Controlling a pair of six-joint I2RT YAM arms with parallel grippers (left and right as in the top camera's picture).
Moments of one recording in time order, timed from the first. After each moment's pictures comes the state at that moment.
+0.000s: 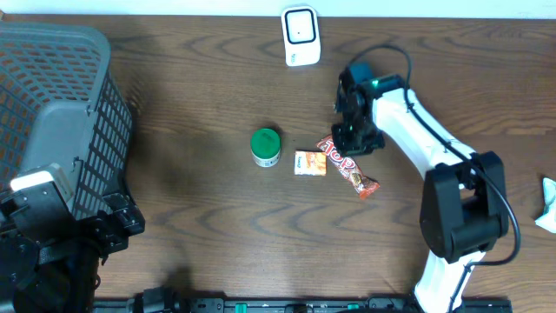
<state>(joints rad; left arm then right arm) 0.19 0.65 1.40 -1.16 0.00 -0.12 0.33 1.99 1.51 -1.10 -0.12 0.17</state>
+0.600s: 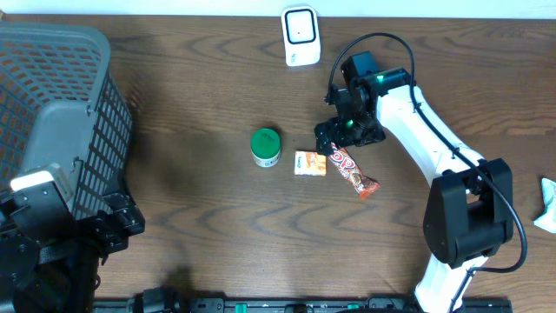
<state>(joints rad) 0.19 0.65 1.40 -1.16 0.00 -0.12 0.32 1.96 1.55 -1.08 -0.22 0.00</state>
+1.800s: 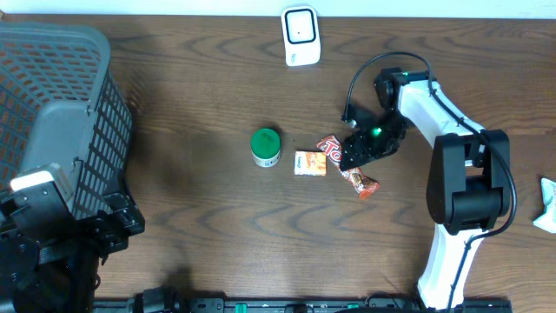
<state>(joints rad) 0.19 0.65 1.40 -1.16 0.00 -0.12 0.13 2.14 1.54 -1.21 -0.42 -0.41</state>
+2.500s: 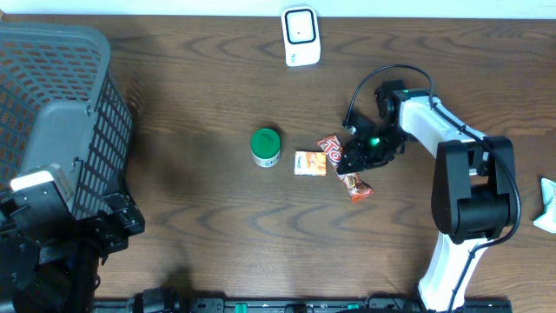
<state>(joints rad) 0.19 0.65 1.40 -1.16 0.00 -0.12 0.13 2.08 1.36 -1.01 -0.50 -0.27</state>
